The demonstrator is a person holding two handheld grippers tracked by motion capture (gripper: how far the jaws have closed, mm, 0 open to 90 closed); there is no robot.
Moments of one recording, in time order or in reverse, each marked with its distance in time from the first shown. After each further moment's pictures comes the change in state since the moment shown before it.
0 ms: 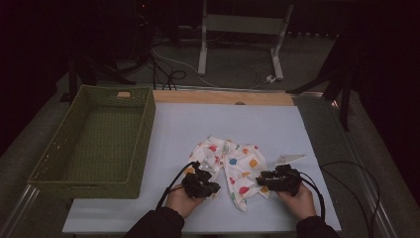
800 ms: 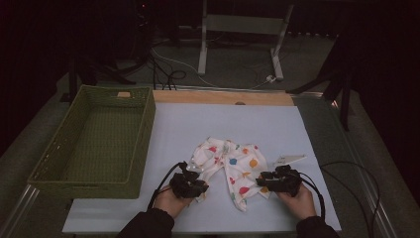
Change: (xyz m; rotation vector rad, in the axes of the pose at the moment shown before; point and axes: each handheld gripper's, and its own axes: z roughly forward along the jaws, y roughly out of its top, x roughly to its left) left arm 0.024 -0.028 -0.017 0.021 0.116 -0.034; right arm 0.001 -0.001 0.000 0.003 0.005 -0.002
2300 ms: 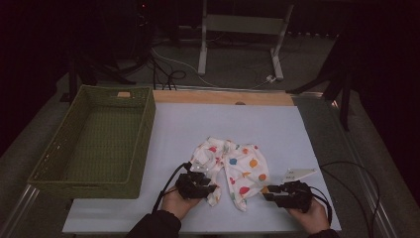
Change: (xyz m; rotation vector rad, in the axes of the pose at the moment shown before) left arm -0.013 0.009 0.010 -0.082 -0.029 -0.023; right arm 0.029 -0.024 -0.032 0.035 0.018 -0.067
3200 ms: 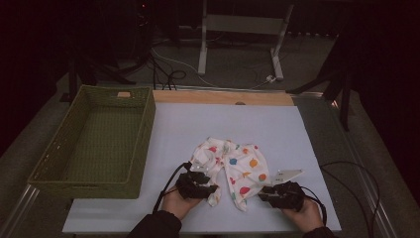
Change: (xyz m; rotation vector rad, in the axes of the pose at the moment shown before) left arm 0.004 -0.002 -0.003 -0.022 0.016 -0.008; right arm 0.007 0.007 0.017 0.068 -0.039 -0.099
